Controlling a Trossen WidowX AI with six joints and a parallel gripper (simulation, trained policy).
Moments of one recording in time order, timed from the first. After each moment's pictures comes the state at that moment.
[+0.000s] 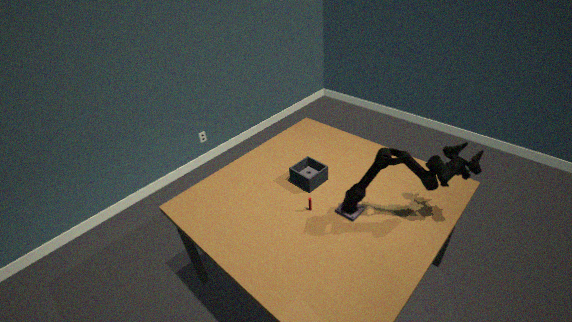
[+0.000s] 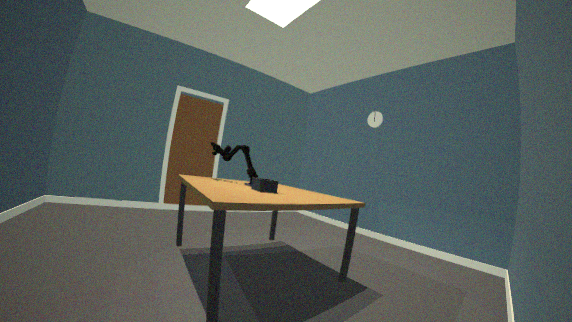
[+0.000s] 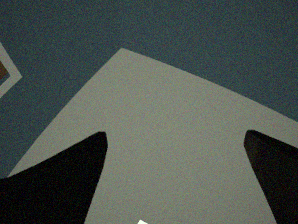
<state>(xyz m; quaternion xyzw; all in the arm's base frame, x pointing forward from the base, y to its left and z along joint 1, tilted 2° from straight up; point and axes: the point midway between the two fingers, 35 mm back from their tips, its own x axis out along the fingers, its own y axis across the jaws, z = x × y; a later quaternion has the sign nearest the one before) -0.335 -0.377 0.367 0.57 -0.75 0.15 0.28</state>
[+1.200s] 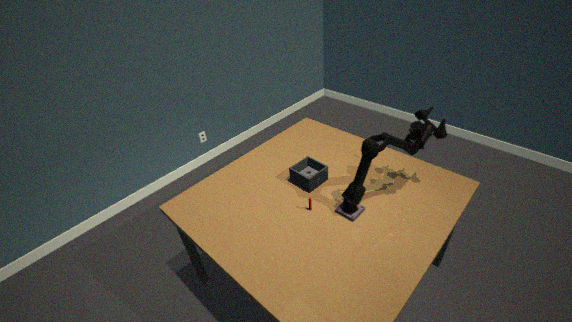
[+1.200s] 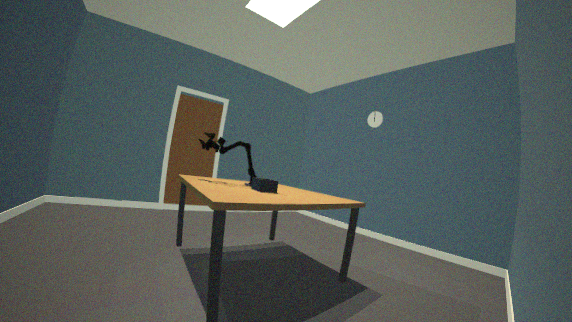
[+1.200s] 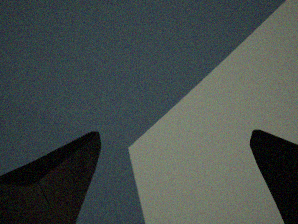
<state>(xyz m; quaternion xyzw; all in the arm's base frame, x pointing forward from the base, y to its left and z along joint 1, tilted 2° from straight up) -0.090 -0.500 0.401 0.73 -0.52 0.43 -0.13</state>
